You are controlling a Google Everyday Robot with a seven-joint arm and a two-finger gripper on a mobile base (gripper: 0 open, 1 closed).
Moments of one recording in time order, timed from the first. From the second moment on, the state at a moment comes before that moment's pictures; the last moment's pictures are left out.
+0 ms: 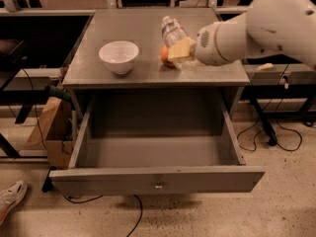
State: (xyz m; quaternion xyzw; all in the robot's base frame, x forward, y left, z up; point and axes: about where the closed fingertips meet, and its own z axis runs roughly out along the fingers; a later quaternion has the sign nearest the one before) arm 0.632 -0.073 0.931 -0.06 0.89 0.28 0.37
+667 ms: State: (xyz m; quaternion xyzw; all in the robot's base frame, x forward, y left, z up) arm 0.594 -0.155 0.918 -0.10 0.88 0.33 0.33
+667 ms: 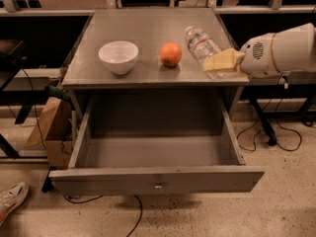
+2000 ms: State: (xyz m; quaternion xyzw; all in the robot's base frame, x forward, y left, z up) arm 0.529 -0.118 0.876 -0.32 0.81 0.42 0.26
